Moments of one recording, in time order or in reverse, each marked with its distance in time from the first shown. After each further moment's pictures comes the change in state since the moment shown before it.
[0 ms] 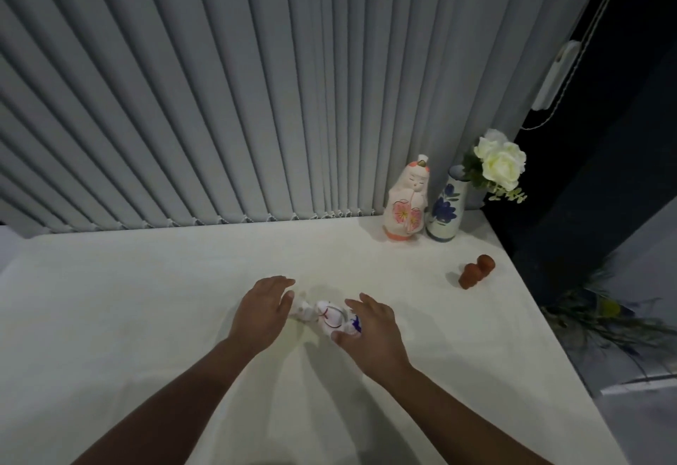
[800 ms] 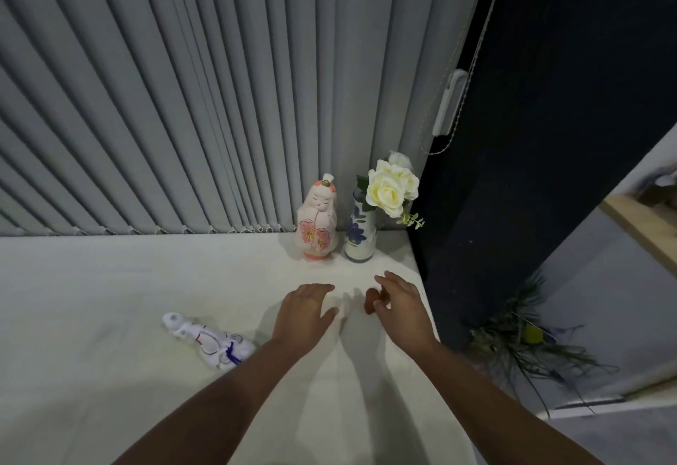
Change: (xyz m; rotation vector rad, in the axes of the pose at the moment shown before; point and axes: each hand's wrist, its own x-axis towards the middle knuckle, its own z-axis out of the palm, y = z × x) left_hand 0.064 0.233 0.122 -0.053 -0.019 0.117; right_hand 0.061 0.183 -0.177 -0.033 0.139 -0.022
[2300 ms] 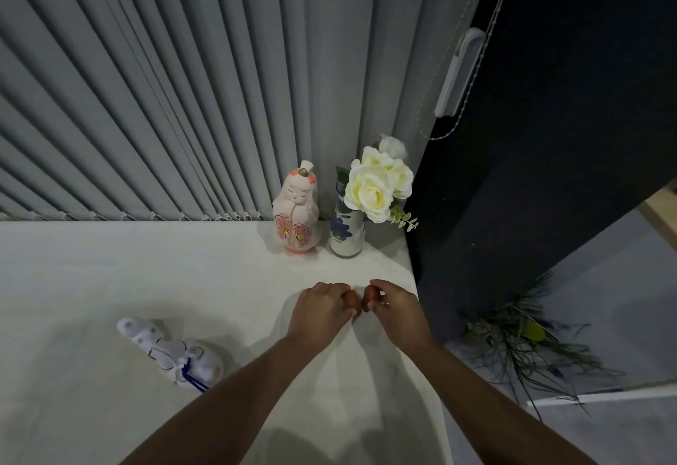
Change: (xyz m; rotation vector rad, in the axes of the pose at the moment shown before) left_hand 0.054 0.044 0.050 -0.107 -0.096 -0.062; right_hand 0.050 0.051 0.006 0.164 -0.136 0.089
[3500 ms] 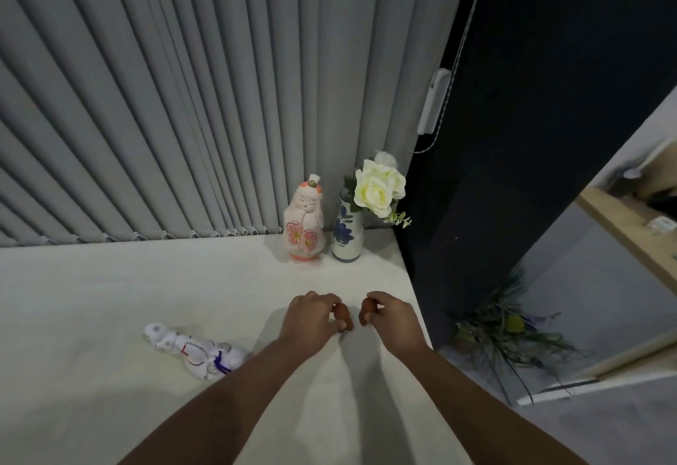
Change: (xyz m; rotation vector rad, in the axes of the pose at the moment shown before) left_hand -0.043 -0.018 -0.039 0.107 -0.065 0.044; right_hand -0.060 -0.039 0.014 0.017 0.060 0.096
